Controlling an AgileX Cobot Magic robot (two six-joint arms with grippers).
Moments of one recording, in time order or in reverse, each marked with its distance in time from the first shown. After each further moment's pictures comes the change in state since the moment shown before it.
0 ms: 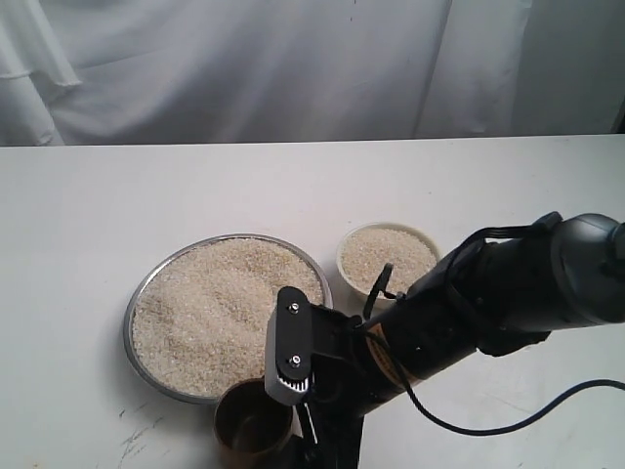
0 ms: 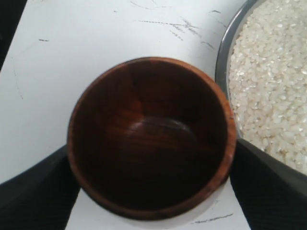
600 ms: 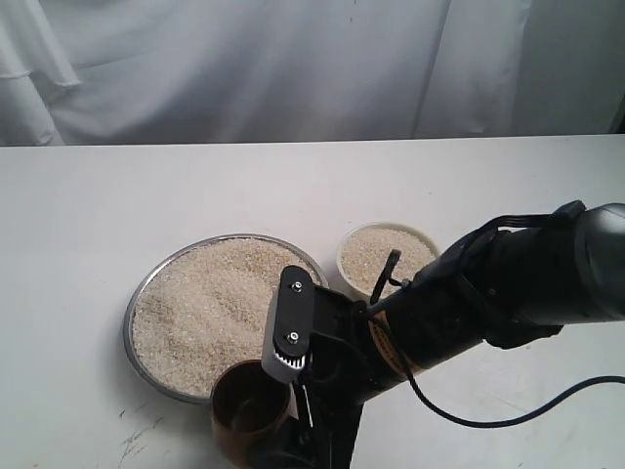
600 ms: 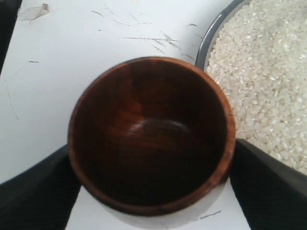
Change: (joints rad) left arm 0.000 0.000 0.000 0.000 0.000 0.000; right arm 0.000 -0.051 0.002 -0.001 0.025 0.092
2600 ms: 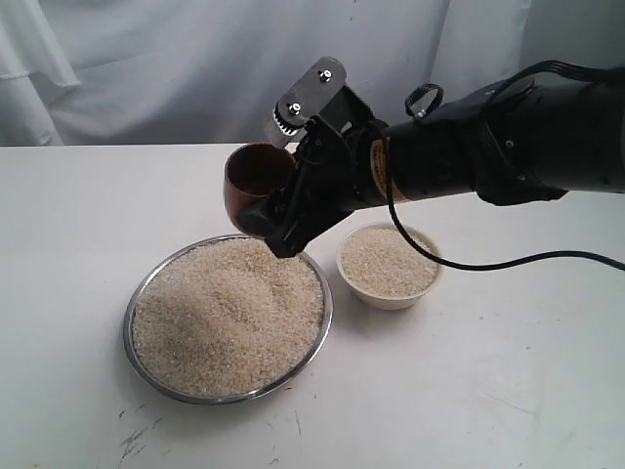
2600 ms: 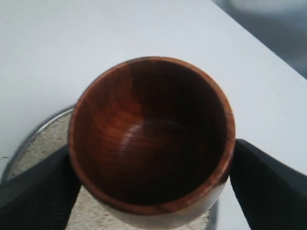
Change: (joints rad) left arm 0.000 0.000 0.000 0.000 0.000 0.000; right arm -0.100 -0.056 -0.303 0.000 0.244 0.277
